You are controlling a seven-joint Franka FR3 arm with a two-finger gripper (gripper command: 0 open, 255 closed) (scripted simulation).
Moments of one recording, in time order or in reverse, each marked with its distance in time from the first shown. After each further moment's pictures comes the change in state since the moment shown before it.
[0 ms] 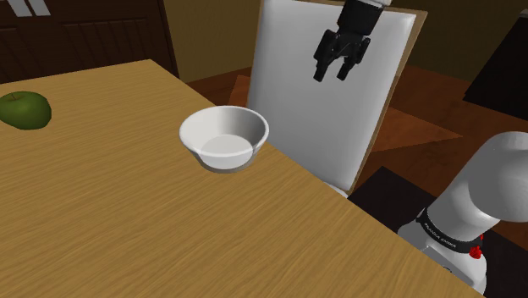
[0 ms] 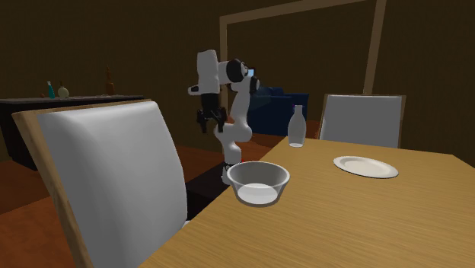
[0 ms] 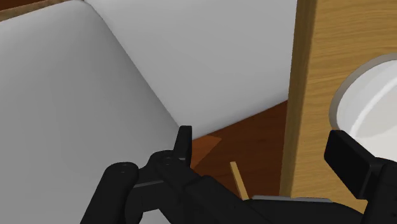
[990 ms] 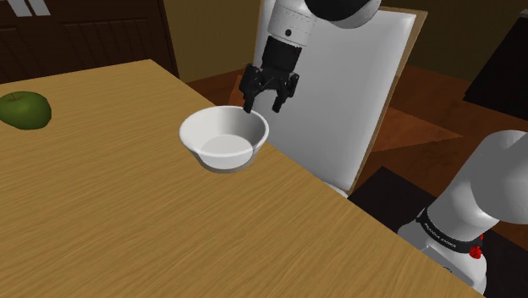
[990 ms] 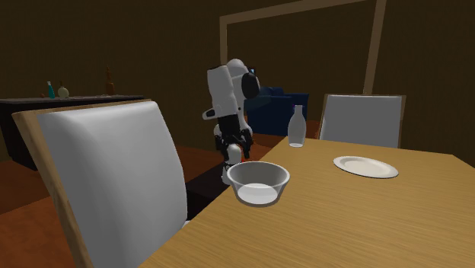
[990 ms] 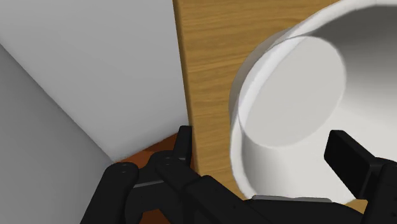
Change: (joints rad) arm 0.082 0.391 0.163 0.150 0.129 0.265 0.138
